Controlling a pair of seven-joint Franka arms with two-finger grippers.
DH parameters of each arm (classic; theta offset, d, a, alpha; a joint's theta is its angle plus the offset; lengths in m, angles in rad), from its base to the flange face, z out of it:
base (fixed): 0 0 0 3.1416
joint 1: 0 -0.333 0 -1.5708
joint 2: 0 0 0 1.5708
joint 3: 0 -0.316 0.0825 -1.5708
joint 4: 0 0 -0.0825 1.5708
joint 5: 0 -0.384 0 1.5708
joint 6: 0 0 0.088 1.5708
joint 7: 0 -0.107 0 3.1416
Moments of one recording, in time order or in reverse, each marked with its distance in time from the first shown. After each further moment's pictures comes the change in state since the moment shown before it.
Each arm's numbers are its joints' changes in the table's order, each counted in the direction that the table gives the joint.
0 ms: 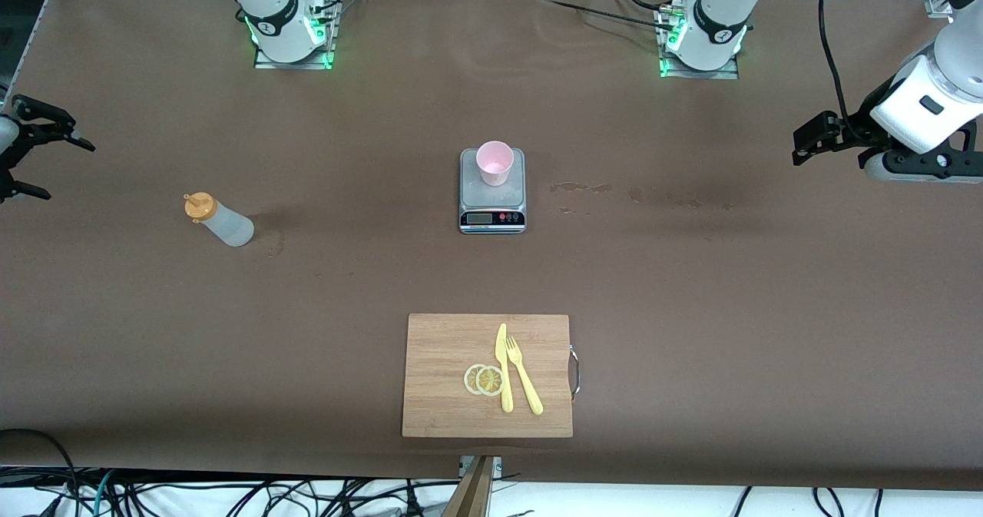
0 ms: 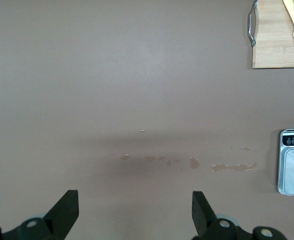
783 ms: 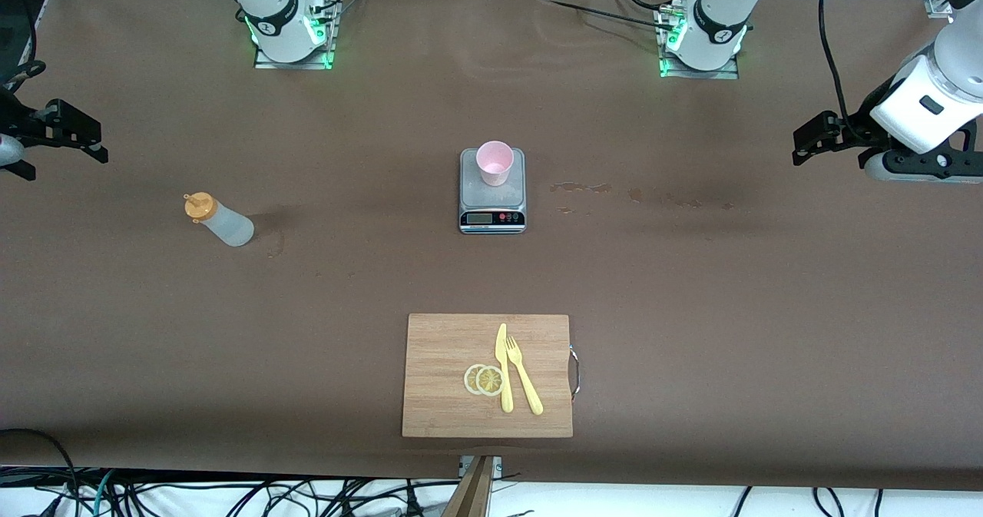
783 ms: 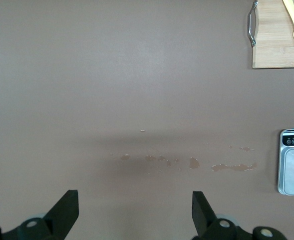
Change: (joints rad) left arm 0.000 0.000 0.000 0.000 0.000 0.000 0.000; right arm -0.060 0.085 -0.095 -0.002 0.174 -0.036 -0.676
